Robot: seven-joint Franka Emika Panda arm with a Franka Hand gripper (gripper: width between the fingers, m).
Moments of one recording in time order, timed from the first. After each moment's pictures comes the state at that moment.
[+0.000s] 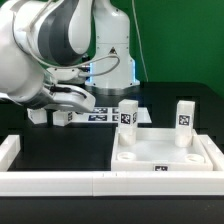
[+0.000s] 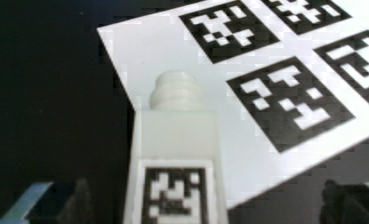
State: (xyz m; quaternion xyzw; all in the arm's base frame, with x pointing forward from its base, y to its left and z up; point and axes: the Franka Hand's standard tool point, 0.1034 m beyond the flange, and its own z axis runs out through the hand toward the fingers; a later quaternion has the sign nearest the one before) arm 0.341 -0.127 0.017 -0.87 0.20 0.43 0.13
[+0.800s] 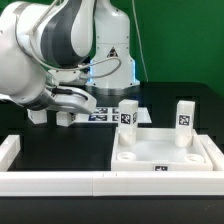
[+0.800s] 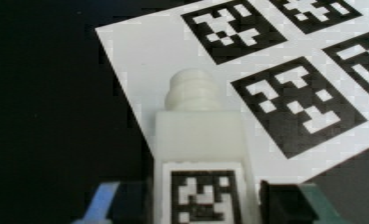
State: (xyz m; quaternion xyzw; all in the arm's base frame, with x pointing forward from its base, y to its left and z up) arm 0.341 -0.128 0.017 -0.87 0.20 0.43 0.13
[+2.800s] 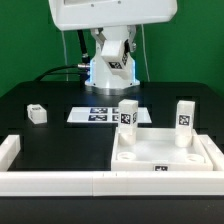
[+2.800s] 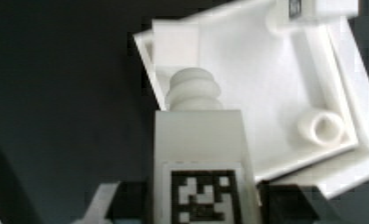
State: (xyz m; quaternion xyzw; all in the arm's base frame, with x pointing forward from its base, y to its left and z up) arm 0.540 -0.012 0.192 -0.98 0.20 0.05 0.08
